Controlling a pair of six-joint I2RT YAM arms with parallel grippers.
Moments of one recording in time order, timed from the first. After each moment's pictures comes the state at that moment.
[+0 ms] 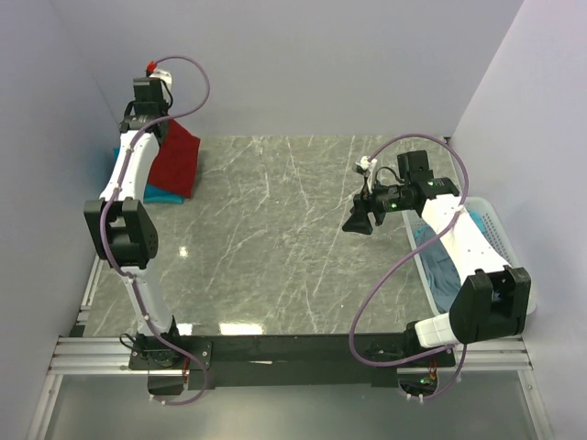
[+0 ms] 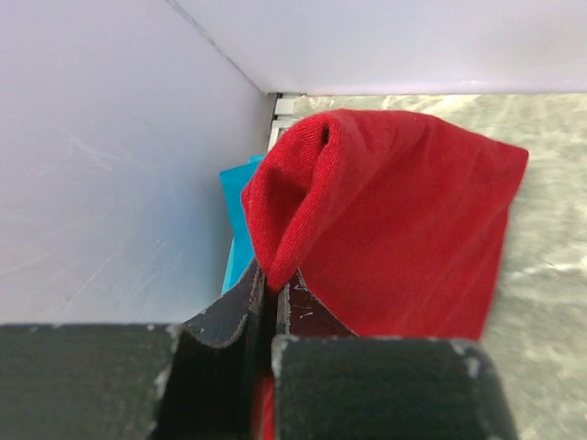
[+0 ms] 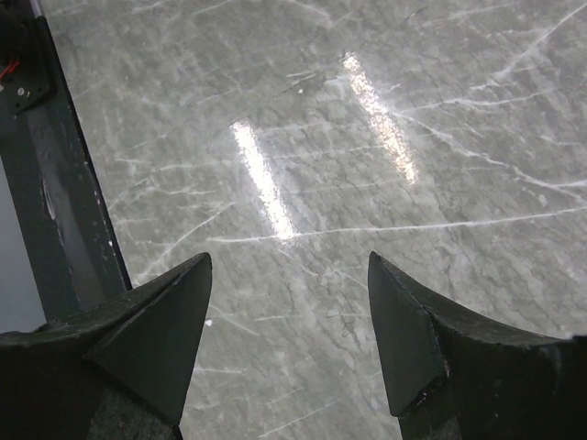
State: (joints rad) left arm 0.02 1.98 1.96 -0.46 -0.40 0.27; right arm 0.14 1.40 1.19 -0.79 -0.90 -0.56
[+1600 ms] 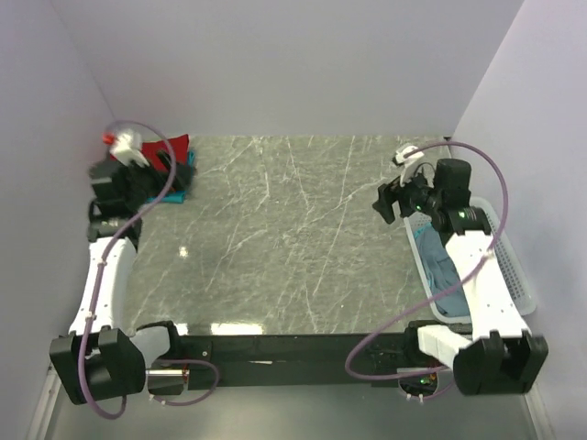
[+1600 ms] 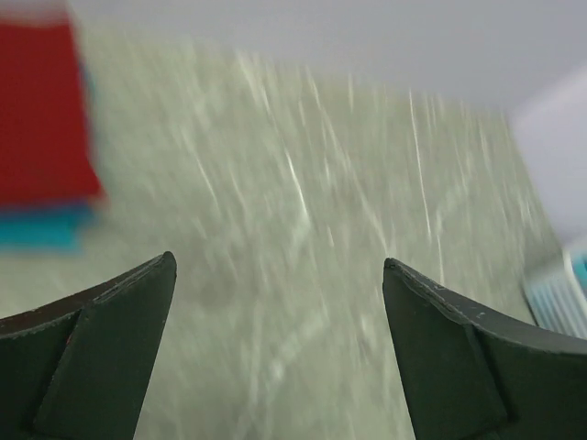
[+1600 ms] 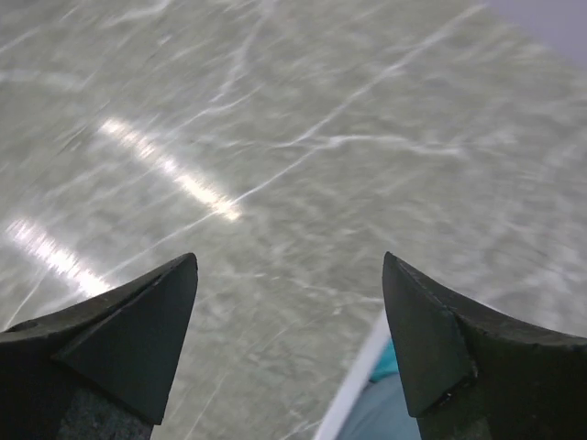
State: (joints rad) left arm 0.20 1.09 0.99 -0.04 0.46 -0.36; right arm 0.01 1.13 1.07 -0.56 -0.56 -0.42
